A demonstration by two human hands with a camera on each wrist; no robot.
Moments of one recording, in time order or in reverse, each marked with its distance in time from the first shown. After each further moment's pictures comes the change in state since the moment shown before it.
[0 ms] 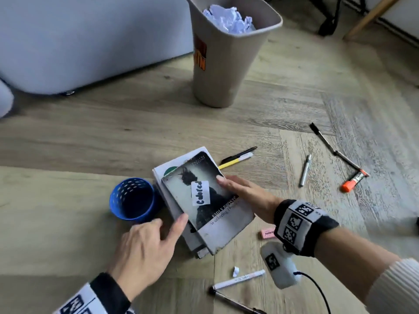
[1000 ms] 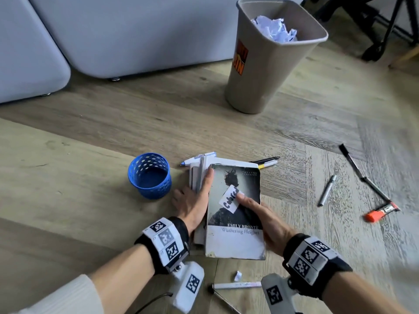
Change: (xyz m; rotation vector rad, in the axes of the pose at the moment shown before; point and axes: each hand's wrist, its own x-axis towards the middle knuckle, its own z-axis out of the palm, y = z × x) left_hand 0.058 0.046 0.051 -0.692 -0.017 -0.407; right_hand -0.005 0.047 0.016 0.226 -0.081 -0.073
